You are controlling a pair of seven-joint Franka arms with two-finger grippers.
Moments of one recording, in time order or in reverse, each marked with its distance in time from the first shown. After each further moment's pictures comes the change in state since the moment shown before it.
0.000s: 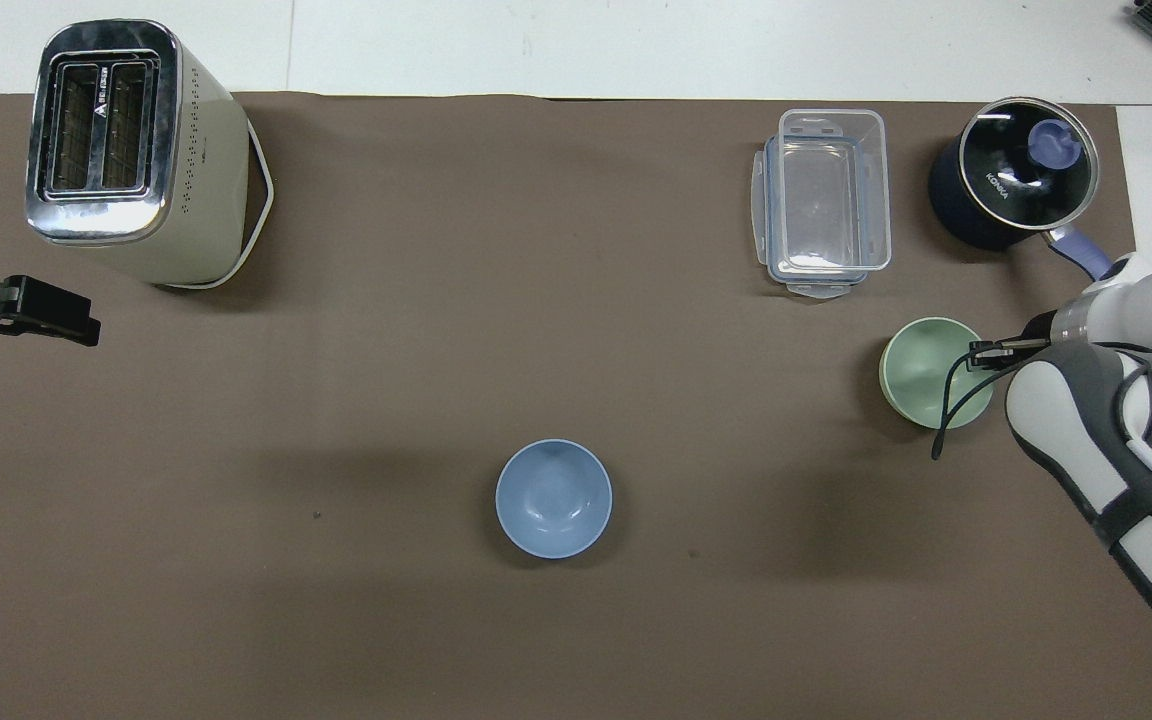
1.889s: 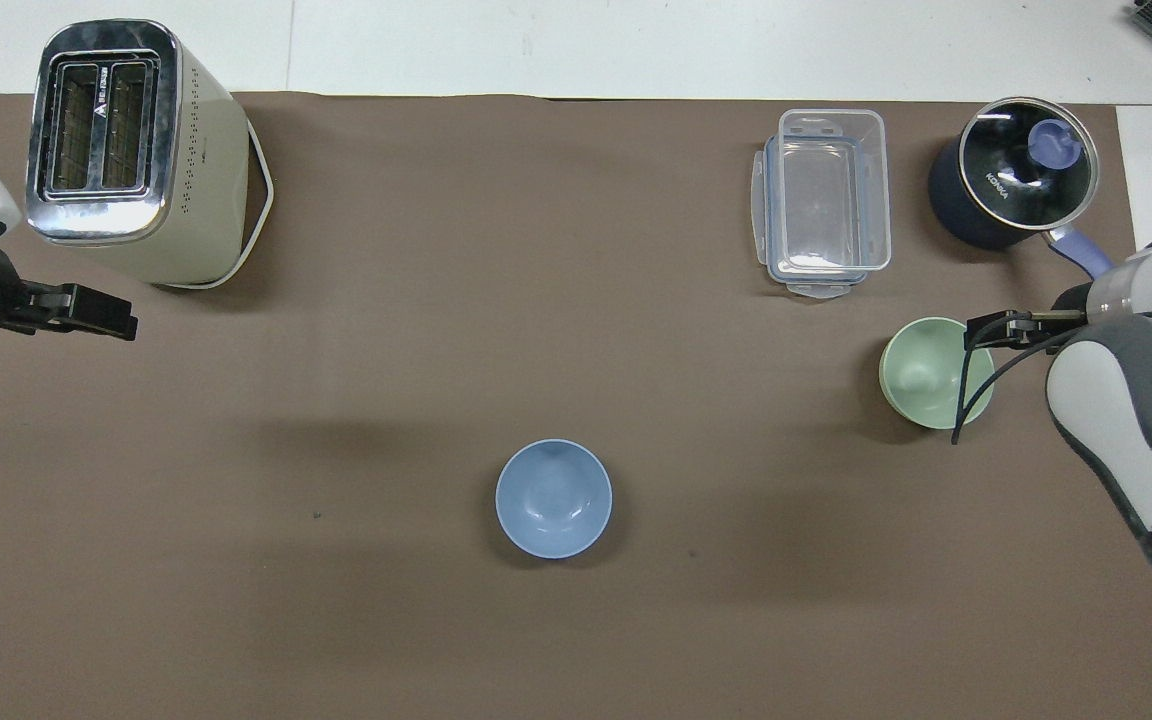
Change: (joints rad) left arm 0.000 0.001 0.004 -0.126 -0.004 0.173 0.051; right arm 0.034 -0.064 -0.001 0.097 -0.001 -0.158 0.109
